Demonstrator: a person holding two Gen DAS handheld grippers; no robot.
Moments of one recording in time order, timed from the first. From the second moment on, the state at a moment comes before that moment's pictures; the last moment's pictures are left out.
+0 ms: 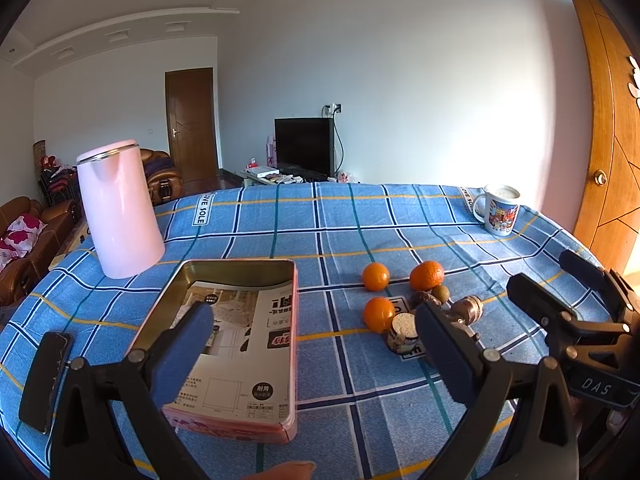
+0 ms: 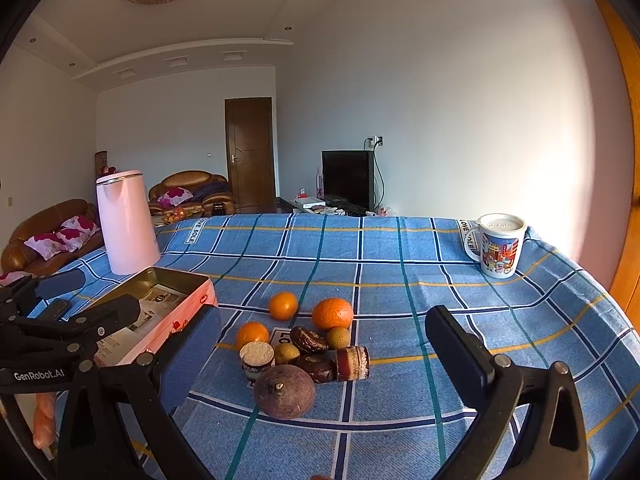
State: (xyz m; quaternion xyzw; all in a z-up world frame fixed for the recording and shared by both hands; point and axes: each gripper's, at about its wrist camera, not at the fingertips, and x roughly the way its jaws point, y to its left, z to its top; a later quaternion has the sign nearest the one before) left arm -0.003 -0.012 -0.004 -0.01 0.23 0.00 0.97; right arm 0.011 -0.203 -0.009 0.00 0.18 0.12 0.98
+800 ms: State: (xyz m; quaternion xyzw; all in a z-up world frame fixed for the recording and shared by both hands) left arm -0.003 -0.012 -0.005 0.00 0.23 0.00 0.97; right arm 0.013 -0.203 -0.015 0.01 0.20 0.13 0.97
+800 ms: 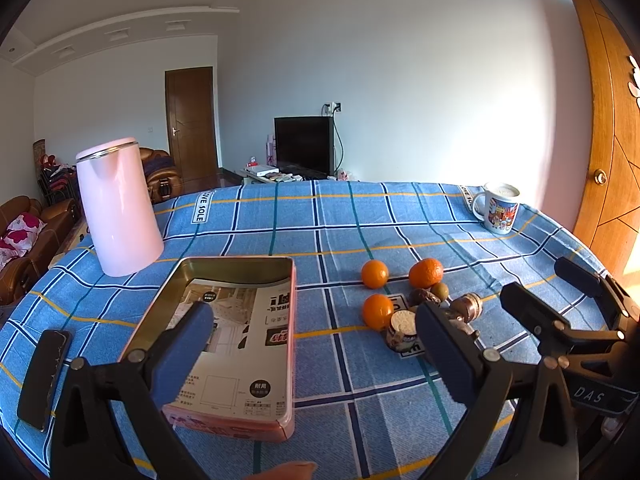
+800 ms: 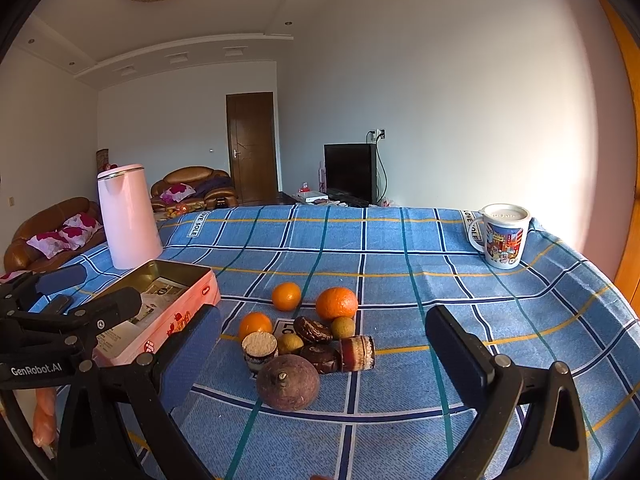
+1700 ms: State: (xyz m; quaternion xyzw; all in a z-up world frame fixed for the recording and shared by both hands) left arm 0.014 -0.053 -0.032 0.02 0.27 -0.03 0.96; right arm 0.015 -0.247 -0.038 0.03 0.21 0.09 0.97
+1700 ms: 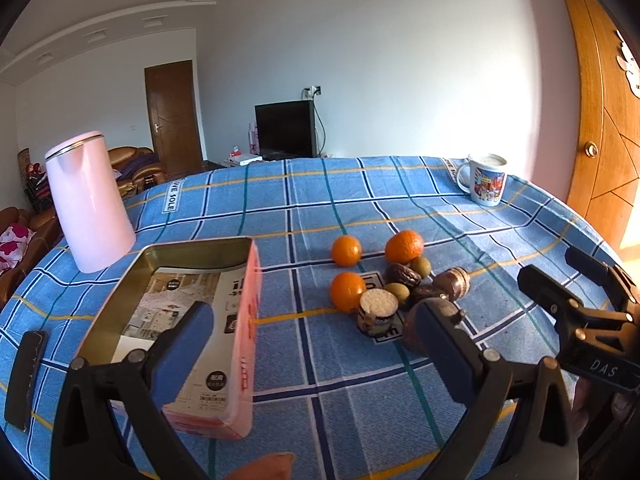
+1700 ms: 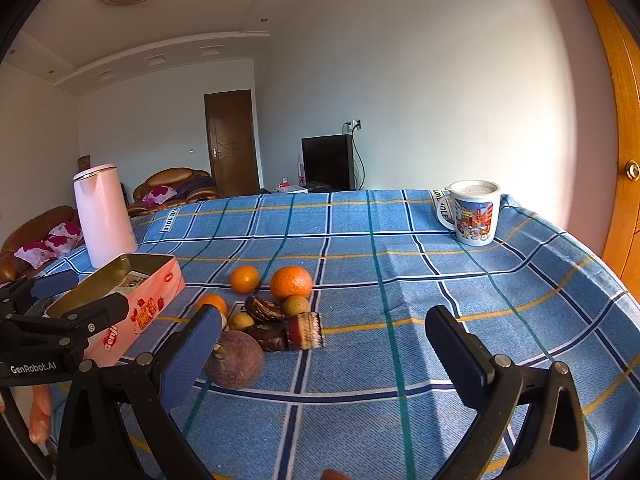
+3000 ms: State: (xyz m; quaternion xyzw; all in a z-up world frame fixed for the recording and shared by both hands) left arm 0.042 -0.077 -0.042 0.03 0.28 -0.08 0.95; right arm 0.099 -0.227 -0.061 -0.02 0.36 0.16 0.92
